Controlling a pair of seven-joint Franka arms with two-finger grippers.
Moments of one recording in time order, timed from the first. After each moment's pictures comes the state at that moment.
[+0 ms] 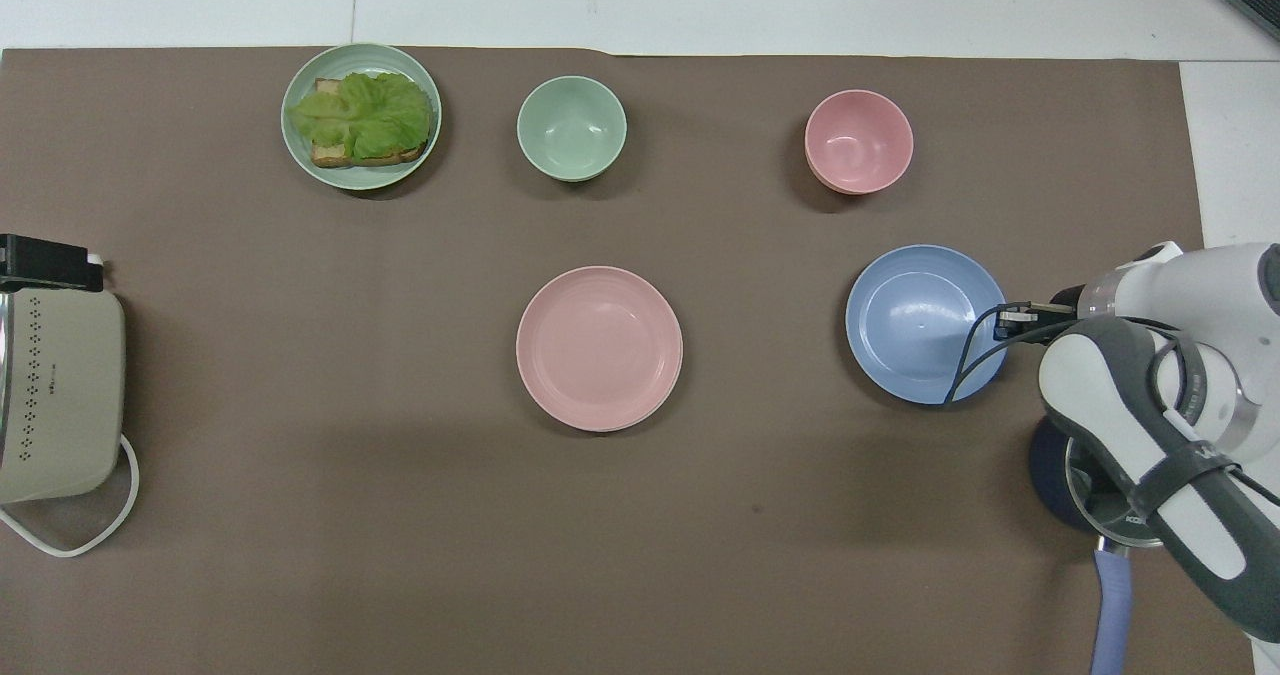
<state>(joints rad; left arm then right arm) 0.07 -0.07 -0.04 -1.68 -0.03 1.69 0.03 -0.18 0.17 0.03 -2.15 0.14 2.31 -0.05</state>
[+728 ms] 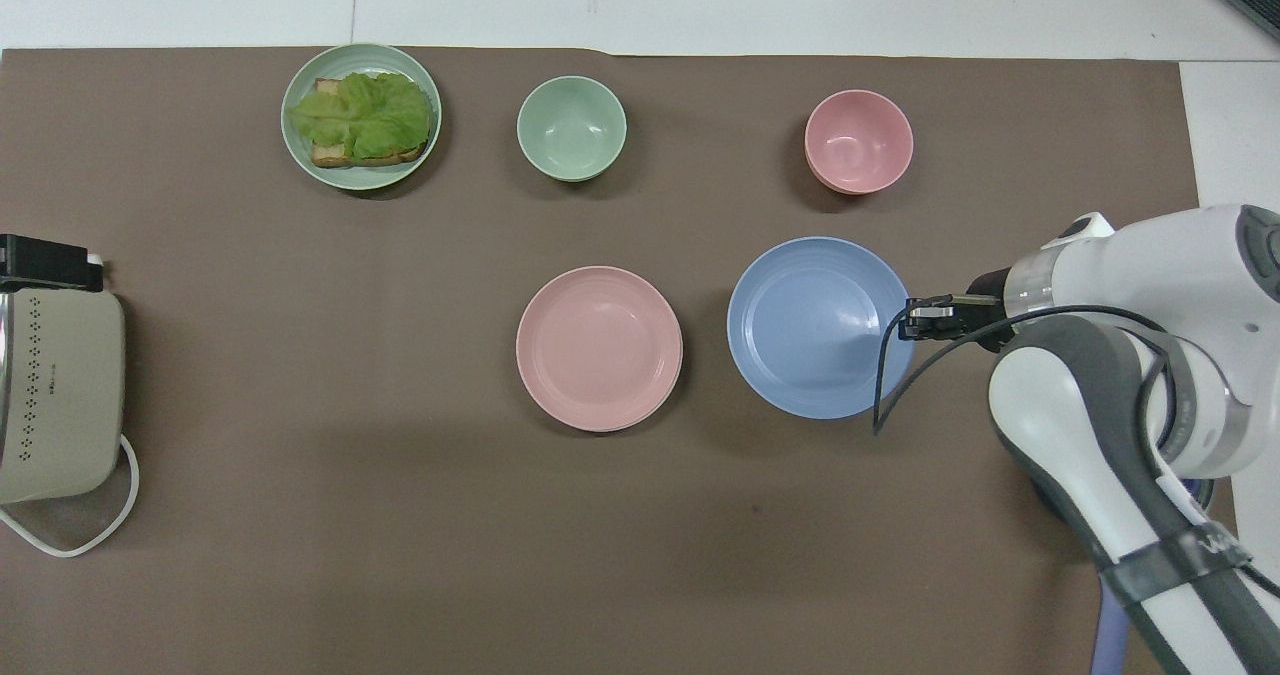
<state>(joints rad) 0.07 -0.07 -0.04 -1.68 -0.03 1.69 0.03 0.04 0.03 0.06 -2.09 0.33 2.12 0.02</state>
